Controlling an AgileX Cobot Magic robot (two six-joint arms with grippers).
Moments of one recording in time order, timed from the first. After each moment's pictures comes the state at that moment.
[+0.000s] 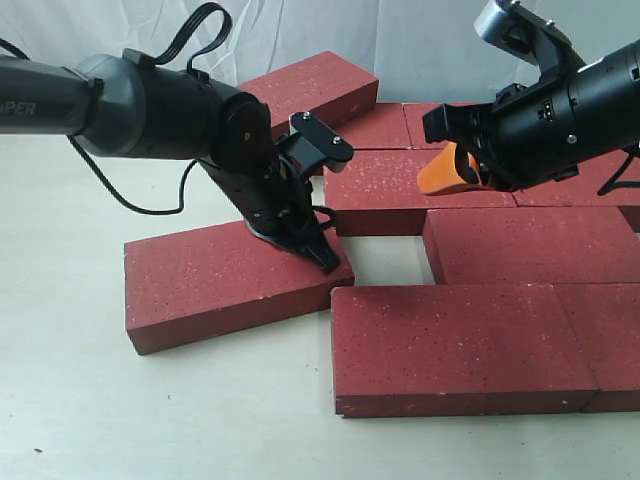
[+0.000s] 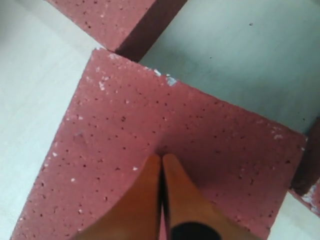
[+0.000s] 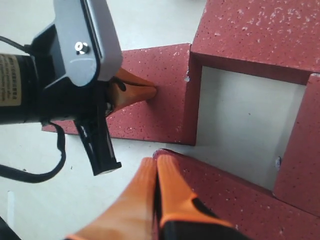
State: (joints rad) left arm -0.68 1.98 -1.31 -0.09 0.58 0.26; right arm 0.22 1.46 -0.99 0.81 0.81 -0.50
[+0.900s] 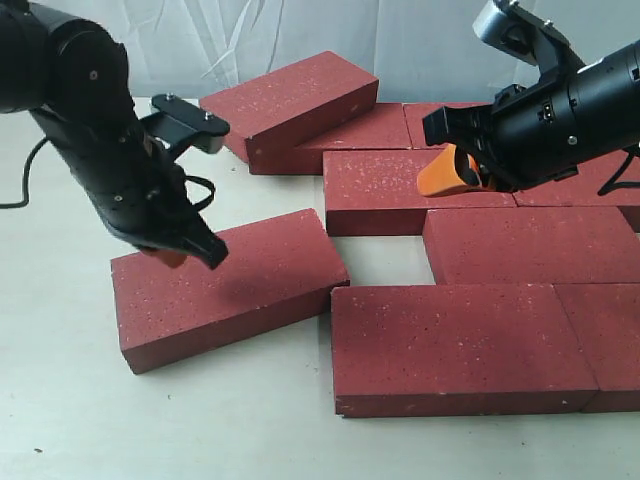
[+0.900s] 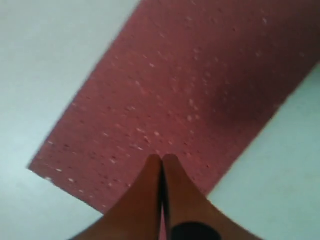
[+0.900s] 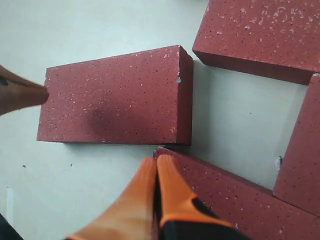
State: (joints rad) left arm -0.52 1.66 -1.11 -0.04 0.90 0.11; right arm 0.22 1.46 -0.99 0.81 0.82 -0.51
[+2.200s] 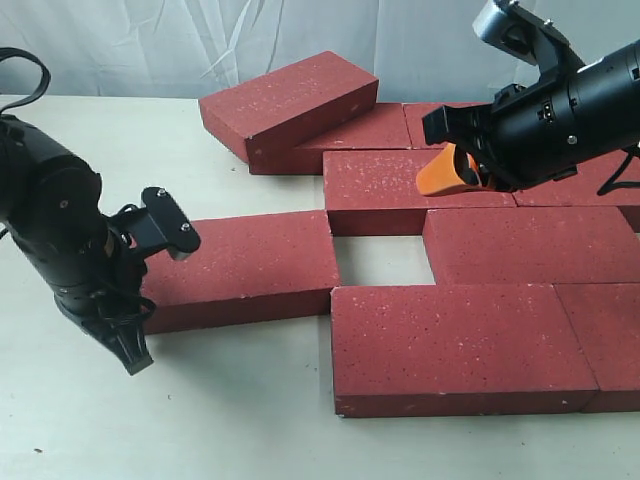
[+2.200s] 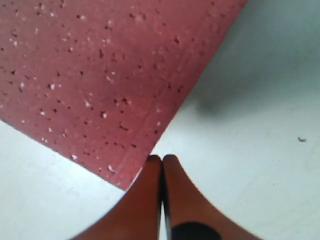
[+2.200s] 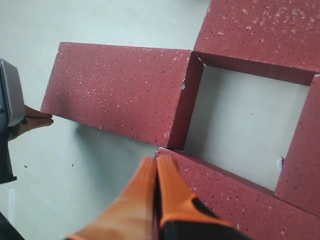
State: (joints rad) left arm -0.51 1.64 -0.81 0.15 0.71 0.29; right arm 0.22 1.46 -0.99 0.82 0.82 -0.51
